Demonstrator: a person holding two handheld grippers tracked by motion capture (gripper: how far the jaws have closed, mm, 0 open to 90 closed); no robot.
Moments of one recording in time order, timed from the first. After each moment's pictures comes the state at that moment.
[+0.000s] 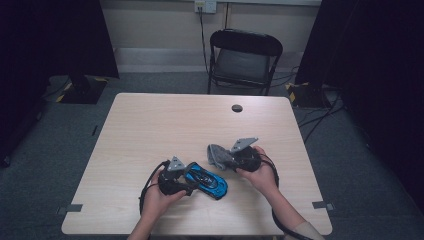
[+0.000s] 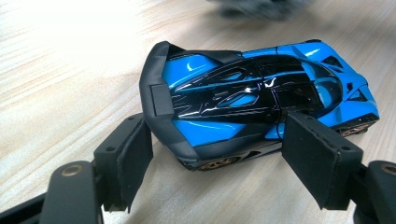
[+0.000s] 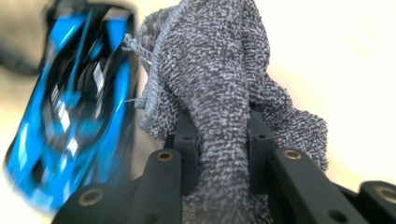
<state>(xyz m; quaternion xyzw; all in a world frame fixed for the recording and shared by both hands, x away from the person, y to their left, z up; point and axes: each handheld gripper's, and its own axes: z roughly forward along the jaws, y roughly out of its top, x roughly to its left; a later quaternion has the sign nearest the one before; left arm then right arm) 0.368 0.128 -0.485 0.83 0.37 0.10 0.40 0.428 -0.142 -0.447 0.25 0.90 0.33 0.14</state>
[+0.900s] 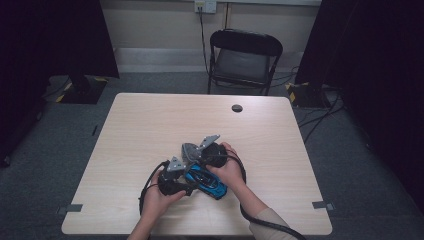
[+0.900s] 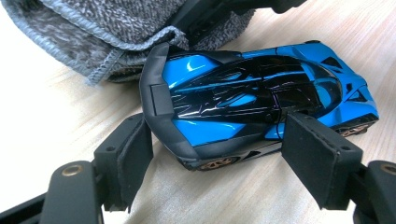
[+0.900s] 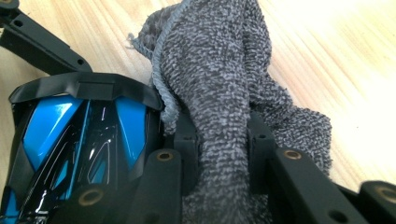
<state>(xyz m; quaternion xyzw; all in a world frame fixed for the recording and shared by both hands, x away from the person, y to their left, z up) 0.368 0.130 -0.486 0.83 0.37 0.10 0.40 0.449 -0.050 -0.466 0.22 0.92 0.30 0.15</state>
